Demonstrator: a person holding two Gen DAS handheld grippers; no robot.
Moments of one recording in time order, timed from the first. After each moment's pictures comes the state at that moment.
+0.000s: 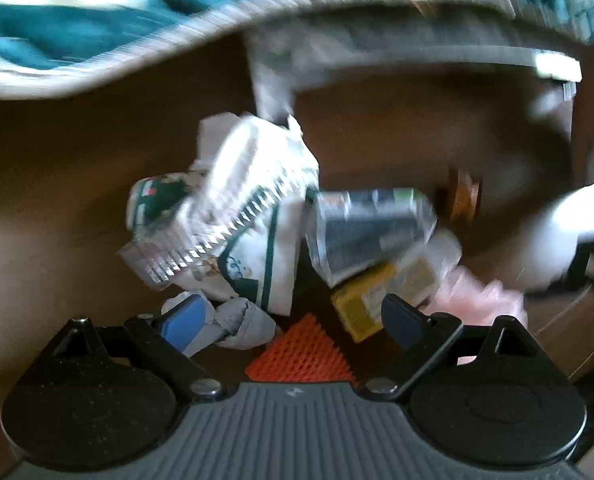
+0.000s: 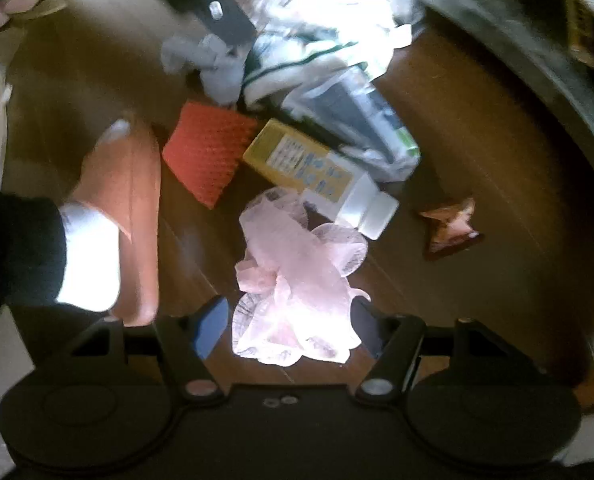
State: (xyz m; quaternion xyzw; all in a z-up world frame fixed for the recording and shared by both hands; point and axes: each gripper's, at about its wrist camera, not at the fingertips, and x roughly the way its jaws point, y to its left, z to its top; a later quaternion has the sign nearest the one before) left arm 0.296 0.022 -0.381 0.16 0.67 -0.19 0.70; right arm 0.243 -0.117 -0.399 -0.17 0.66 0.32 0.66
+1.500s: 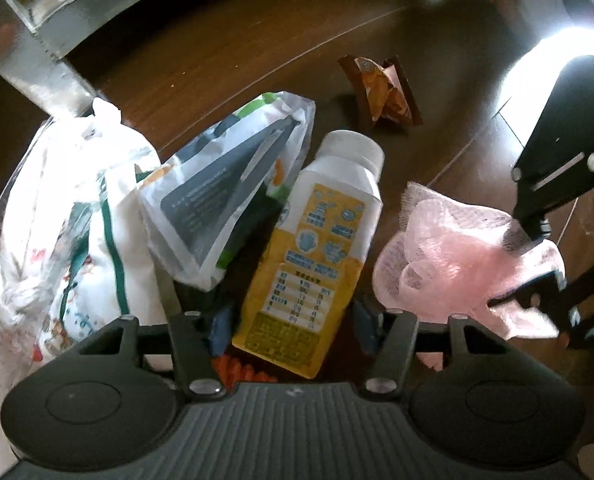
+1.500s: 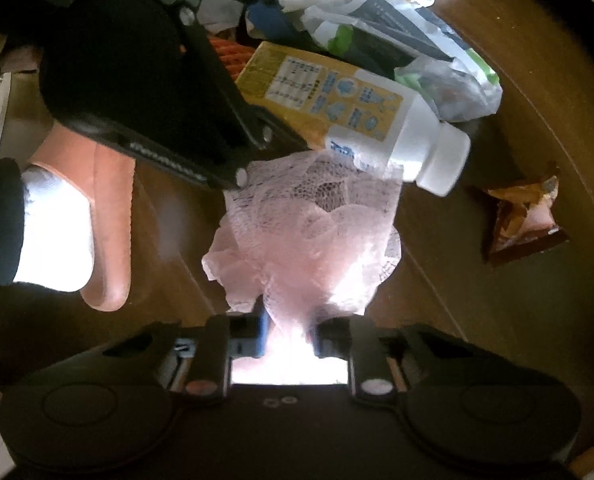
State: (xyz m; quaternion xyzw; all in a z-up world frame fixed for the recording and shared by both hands) left arm 0.255 -0.031 -0.478 0.25 0.62 -0.34 0.66; right arm 0.236 -0.112 -0.473 -0.17 0.68 0.36 0.61
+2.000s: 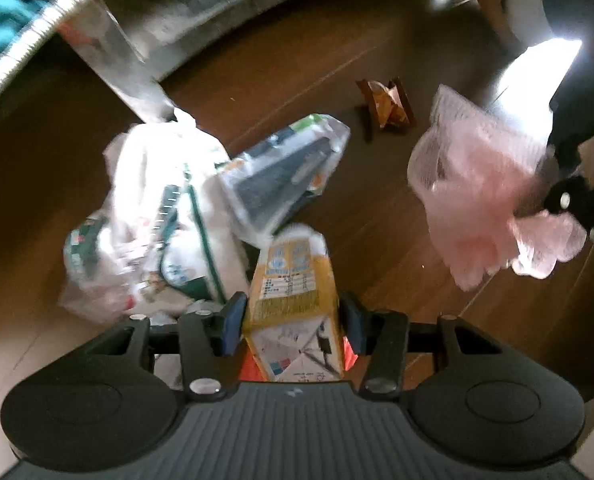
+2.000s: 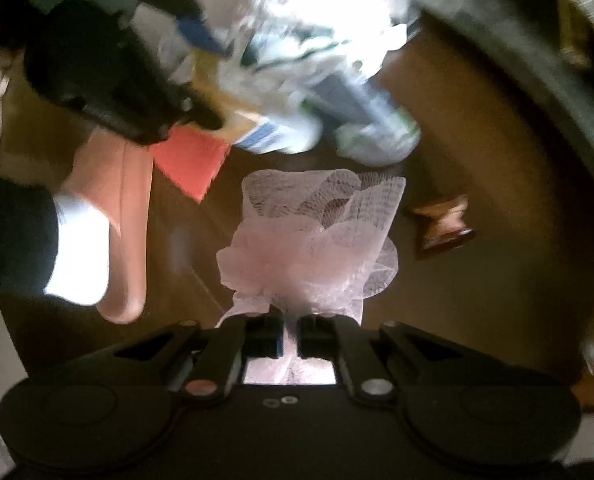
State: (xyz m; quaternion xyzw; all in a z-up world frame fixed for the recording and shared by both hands) left arm 0.260 0.007 -0.385 0.28 0.62 -0.32 0.66; right arm 0.219 -0.118 -0.383 -0.17 0.65 0.30 0.68
